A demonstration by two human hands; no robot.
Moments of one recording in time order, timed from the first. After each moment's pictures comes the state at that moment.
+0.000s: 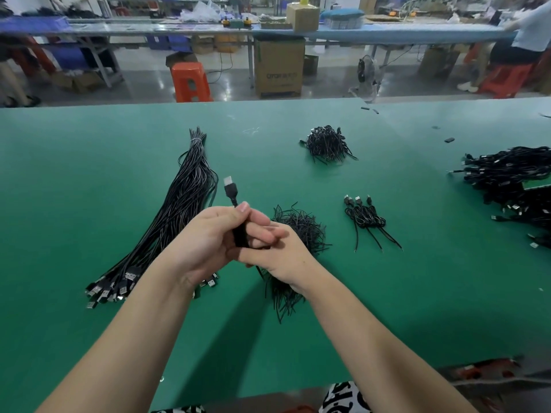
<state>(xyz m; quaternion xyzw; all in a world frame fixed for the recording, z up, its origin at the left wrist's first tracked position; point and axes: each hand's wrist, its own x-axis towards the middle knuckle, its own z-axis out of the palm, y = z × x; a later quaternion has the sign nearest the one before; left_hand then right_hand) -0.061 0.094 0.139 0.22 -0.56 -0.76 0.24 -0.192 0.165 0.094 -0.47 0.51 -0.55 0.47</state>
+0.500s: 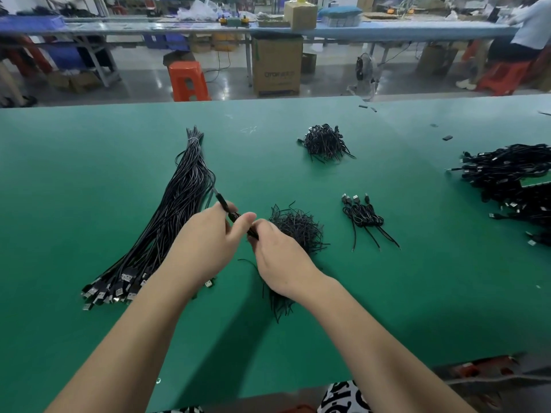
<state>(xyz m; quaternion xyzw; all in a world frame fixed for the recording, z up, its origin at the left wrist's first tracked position) -0.064 0.095 0.138 0.44 -0.85 -0.18 0.22 -0.193 0.174 0.100 -0.62 0.71 -0.29 0.17</state>
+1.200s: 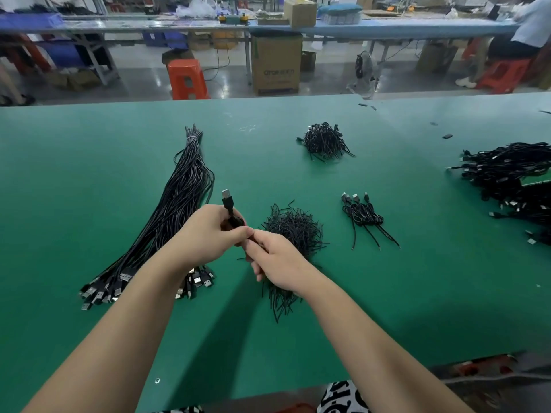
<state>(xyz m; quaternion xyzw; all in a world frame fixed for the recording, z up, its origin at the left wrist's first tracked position) -0.065 0.067 0.128 0.35 -0.86 -0.34 0.17 -0.198 0.168 0.086 -0.53 0.63 -0.39 0.40</state>
